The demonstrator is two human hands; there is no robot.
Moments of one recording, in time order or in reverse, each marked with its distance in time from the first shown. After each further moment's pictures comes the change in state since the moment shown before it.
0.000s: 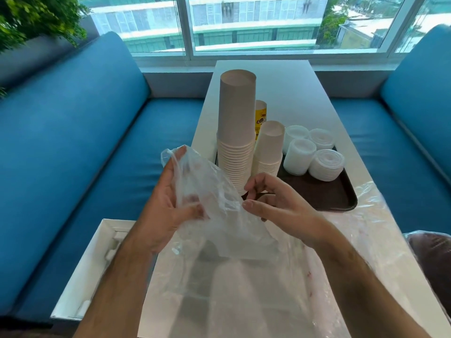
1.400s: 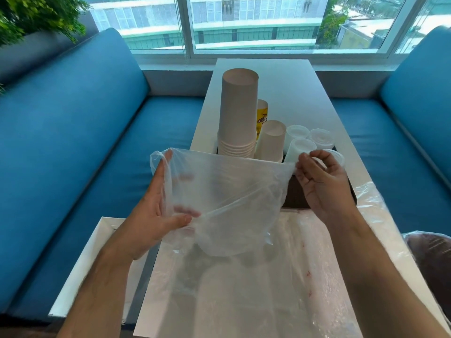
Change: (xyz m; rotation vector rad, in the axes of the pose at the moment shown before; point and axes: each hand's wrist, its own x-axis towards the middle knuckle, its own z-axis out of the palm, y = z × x) left_hand -0.014 0.004 -0.024 0.136 -0.091 -0.036; right_hand 0.021 0.018 -0.053 0.749 0.572 -0.177
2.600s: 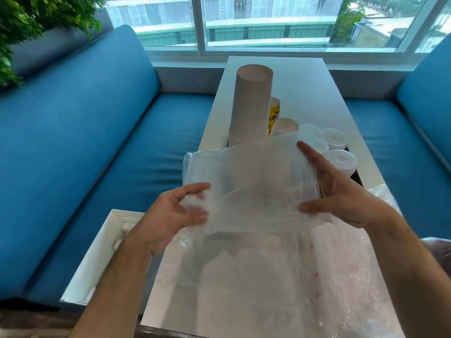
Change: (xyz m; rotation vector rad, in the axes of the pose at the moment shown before) left_hand 0.008 -0.033 -0.005 -0.285 -0.009 -0.131; right_hand -0.002 -0.022 -0.024 -0.534 -0.670 0.227
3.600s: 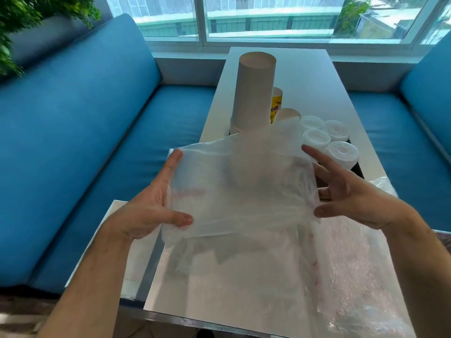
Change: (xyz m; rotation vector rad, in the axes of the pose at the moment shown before) left_hand -0.018 0.019 -0.023 0.104 -0.159 -0.050; right_hand -0.021 0.002 -0.011 -0.004 -0.124 0.073
